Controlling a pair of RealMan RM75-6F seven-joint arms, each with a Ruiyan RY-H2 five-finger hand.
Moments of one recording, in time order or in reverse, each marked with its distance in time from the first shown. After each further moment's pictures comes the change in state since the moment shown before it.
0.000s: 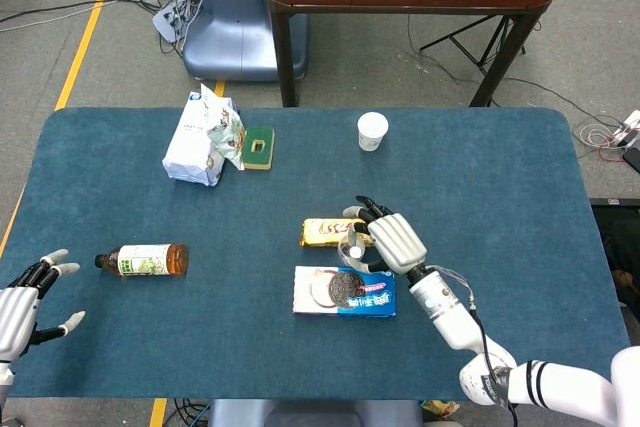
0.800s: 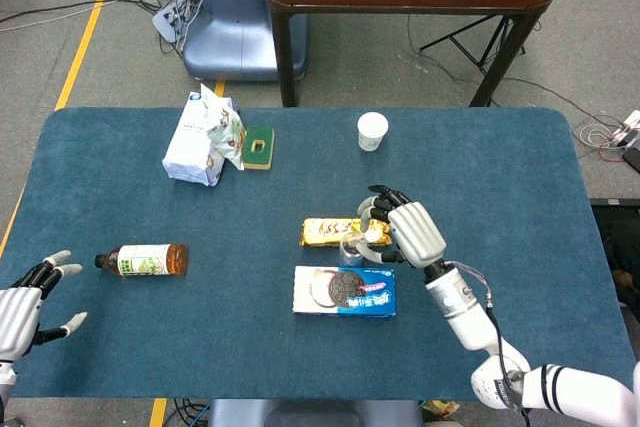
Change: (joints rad) left arm -0.004 -0.004 0.003 -0.005 -0.003 -0.015 0.021; right arm -0.043 0.066 0.027 -0.056 -0.074 0.132 0.102
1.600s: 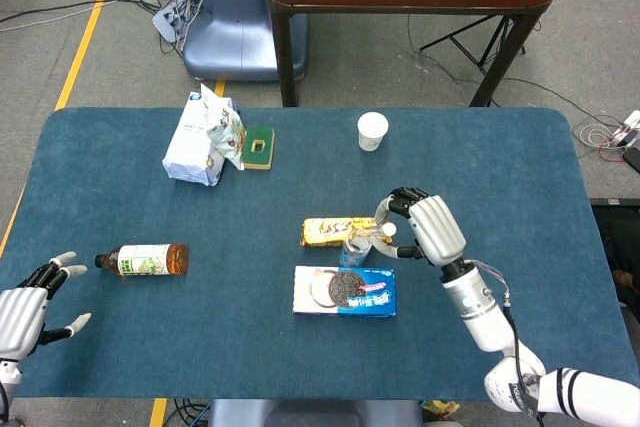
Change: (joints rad) left arm -0.006 -0.007 0.003 -0.001 -0.002 -0.015 0.019; right arm -0.035 0.051 0.008 -0.018 -0.056 0.089 0.075
